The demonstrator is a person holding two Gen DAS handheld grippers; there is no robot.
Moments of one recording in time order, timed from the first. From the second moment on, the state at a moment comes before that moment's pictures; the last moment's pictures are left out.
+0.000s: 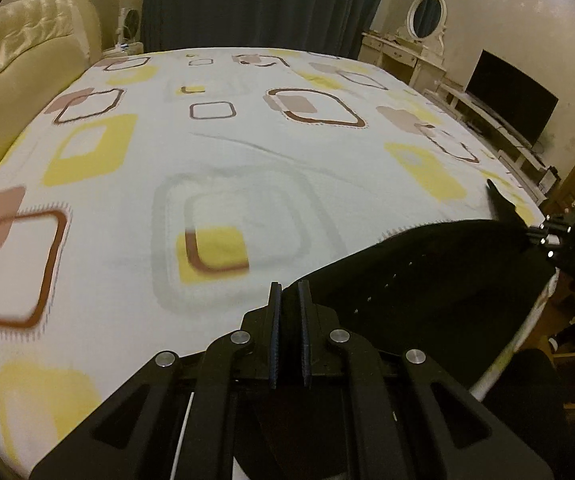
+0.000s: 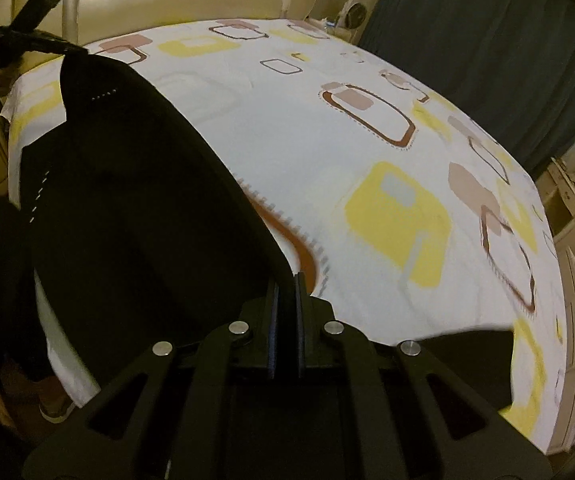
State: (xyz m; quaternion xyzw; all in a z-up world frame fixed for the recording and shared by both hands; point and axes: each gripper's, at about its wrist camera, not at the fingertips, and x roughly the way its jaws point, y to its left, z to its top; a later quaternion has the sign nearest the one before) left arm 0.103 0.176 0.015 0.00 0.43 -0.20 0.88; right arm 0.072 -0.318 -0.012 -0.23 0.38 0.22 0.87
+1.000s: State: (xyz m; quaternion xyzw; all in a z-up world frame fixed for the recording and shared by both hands) left arm -0.020 0.218 -0.049 -0.21 0.45 -0.14 0.85; right arm 0.003 -0.414 -0.018 0.21 0.43 0.15 0.87
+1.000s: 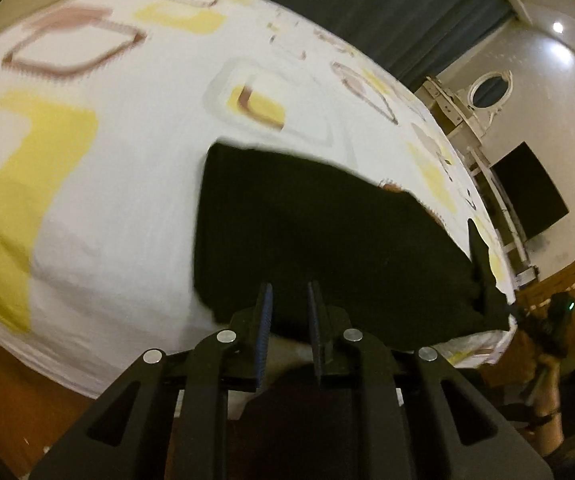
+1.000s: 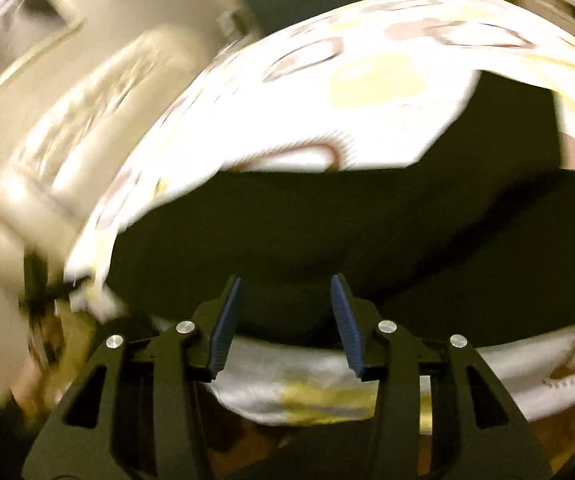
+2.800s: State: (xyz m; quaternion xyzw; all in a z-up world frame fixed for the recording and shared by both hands) left arm 0.064 0.133 -0.087 -0.06 0.49 -0.01 0.87; right arm -0.092 -0.722 -0.119 0.53 0.27 -0.13 0.79
